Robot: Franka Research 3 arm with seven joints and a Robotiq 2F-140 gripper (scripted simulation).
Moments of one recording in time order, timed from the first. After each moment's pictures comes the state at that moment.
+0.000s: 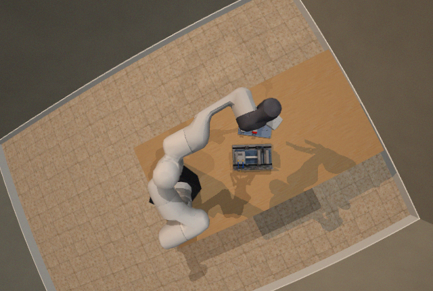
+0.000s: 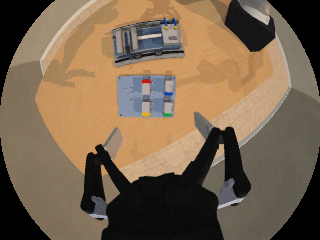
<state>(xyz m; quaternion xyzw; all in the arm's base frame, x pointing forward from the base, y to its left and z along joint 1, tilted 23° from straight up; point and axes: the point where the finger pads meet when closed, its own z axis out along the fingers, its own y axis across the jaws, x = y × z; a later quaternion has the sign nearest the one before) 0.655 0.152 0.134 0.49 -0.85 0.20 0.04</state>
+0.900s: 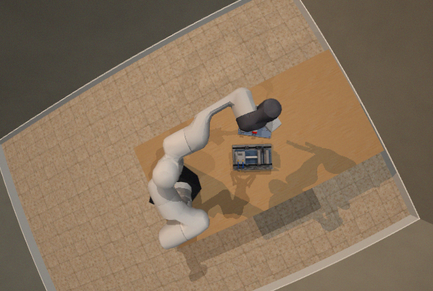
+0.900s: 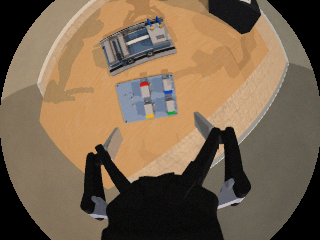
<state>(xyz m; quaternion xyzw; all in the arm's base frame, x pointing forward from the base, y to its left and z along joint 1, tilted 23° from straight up) 0.654 0.149 0.136 0.41 -0.89 0.20 0.02</state>
